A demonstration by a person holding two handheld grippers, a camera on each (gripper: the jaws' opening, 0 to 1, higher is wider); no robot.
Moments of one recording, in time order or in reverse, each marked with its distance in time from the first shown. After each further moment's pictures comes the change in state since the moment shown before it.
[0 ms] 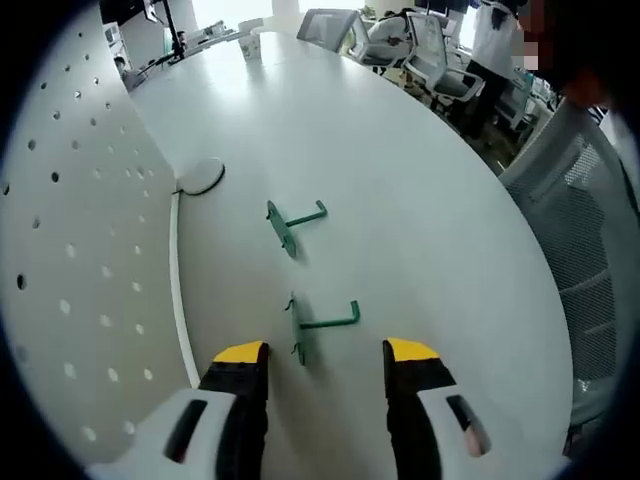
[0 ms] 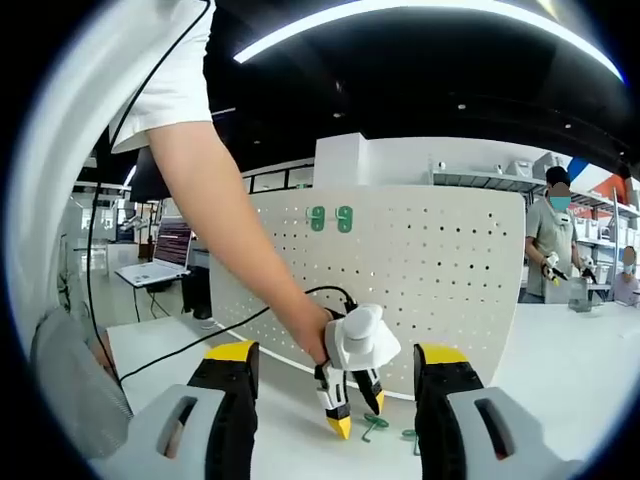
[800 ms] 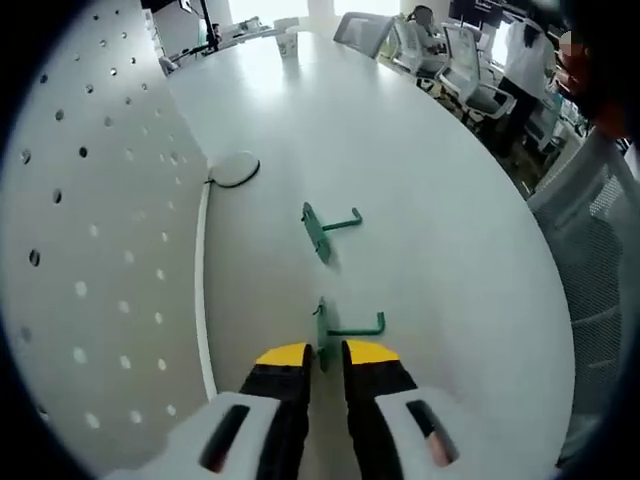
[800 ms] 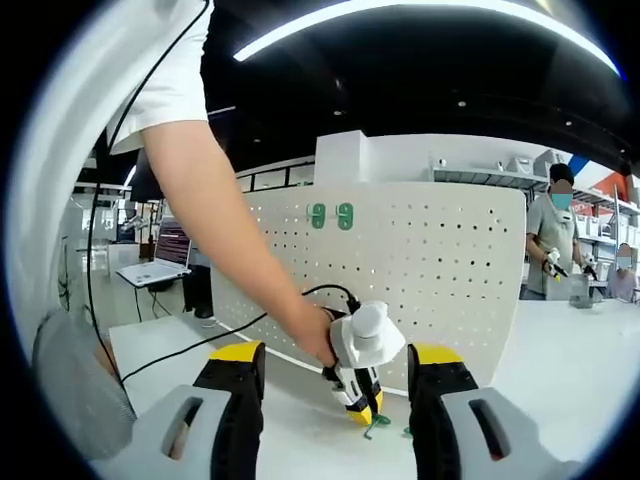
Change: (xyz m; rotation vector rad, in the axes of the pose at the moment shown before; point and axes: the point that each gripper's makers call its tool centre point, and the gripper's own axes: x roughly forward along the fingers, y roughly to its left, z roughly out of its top) left arm 0.001 0.016 0.003 -0.114 -0.013 0.101; right arm -0.001 -0.002 -0.003 0.017 0.010 0.000
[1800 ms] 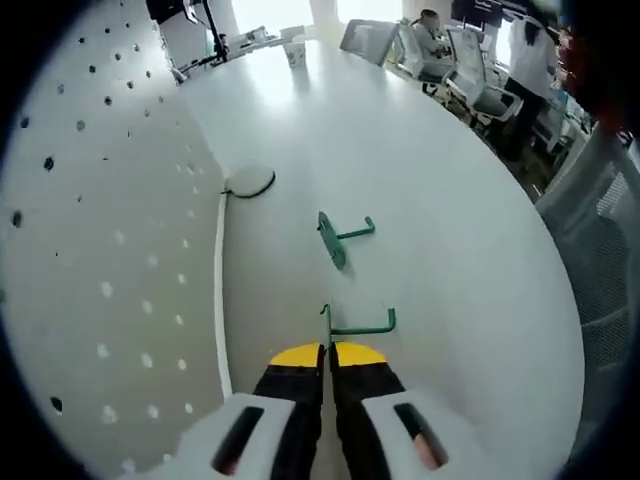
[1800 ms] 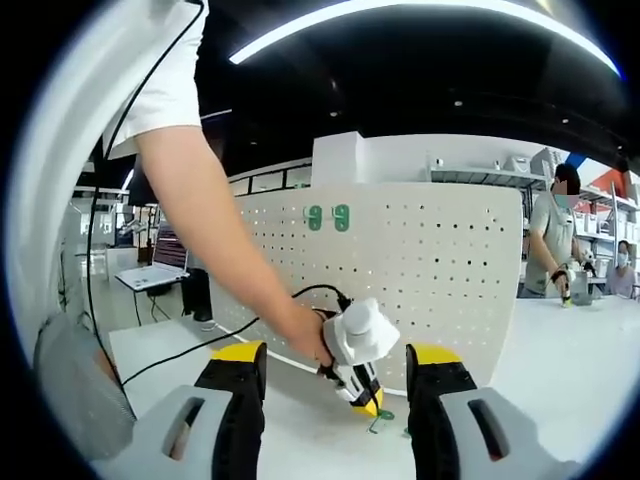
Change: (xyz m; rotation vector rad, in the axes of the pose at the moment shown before) left arm -0.011 0.011 0.008 -0.047 -0.086 0.056; right arm -0.001 -0.004 0.002 0.024 -0.012 -0.009
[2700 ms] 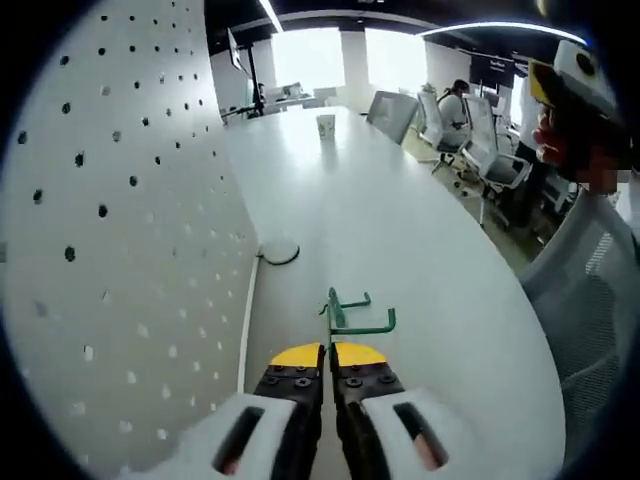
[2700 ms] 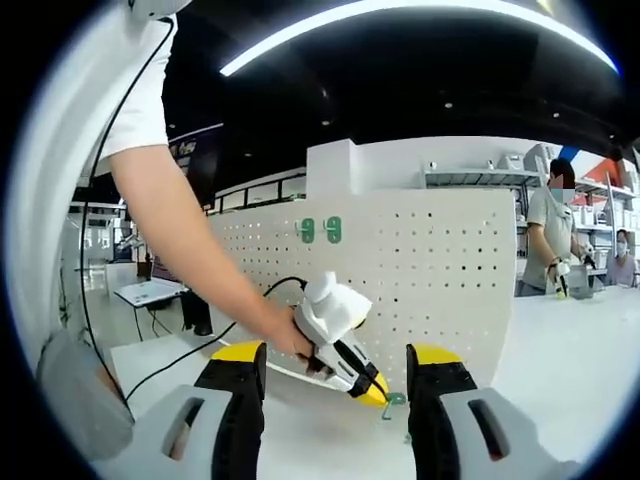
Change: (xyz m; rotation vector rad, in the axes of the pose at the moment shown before) left arm -0.052 -0.007 0.042 -0.067 -0.293 0.046; right arm 0.000 -0.005 0.013 0.032 -0.038 -0.005
